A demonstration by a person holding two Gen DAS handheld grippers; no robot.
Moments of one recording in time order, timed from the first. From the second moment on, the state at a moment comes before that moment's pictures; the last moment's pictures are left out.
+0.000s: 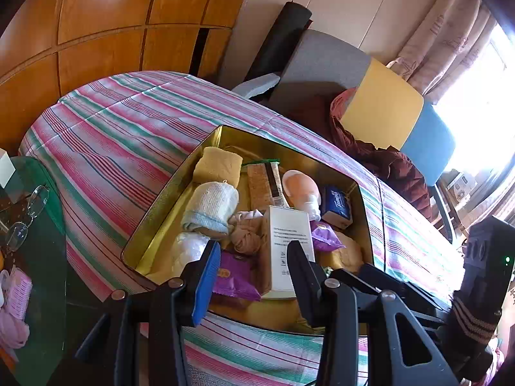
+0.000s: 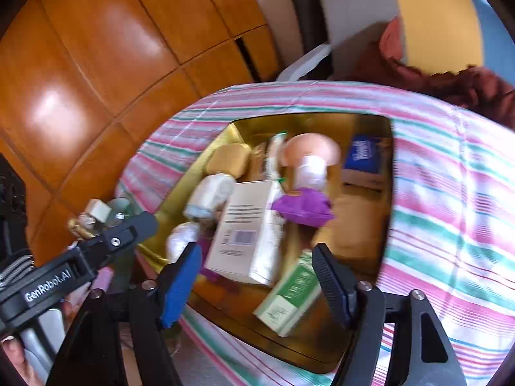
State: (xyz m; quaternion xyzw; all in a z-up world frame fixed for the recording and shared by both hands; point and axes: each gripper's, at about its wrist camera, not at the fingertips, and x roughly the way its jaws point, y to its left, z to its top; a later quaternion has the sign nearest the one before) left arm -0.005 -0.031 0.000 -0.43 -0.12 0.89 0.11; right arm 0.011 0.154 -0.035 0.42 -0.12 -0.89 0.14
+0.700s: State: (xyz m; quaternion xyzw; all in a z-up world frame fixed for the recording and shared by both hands) left arm 0.010 -0.032 0.018 -0.39 -0.05 0.92 0.04; right arm 0.028 0.149 -0.003 0.41 -0.03 -0.91 -0.01
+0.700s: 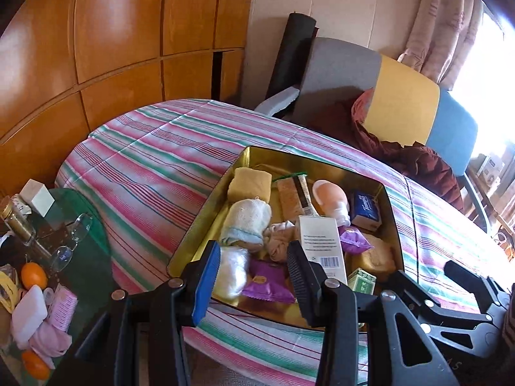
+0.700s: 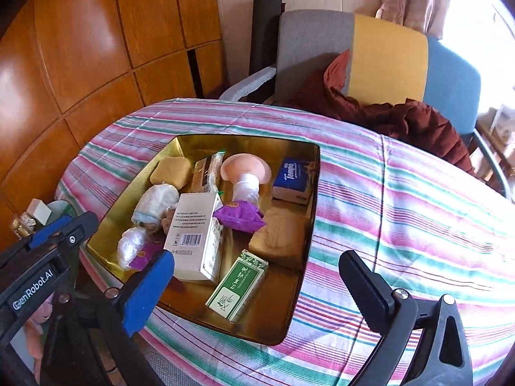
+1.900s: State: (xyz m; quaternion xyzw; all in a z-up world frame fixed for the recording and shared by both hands) left arm 0.017 -0.014 0.014 -0.40 0.01 0.92 0.03; right arm 0.029 0.144 0.002 0.41 -0.04 -0.91 -0.06
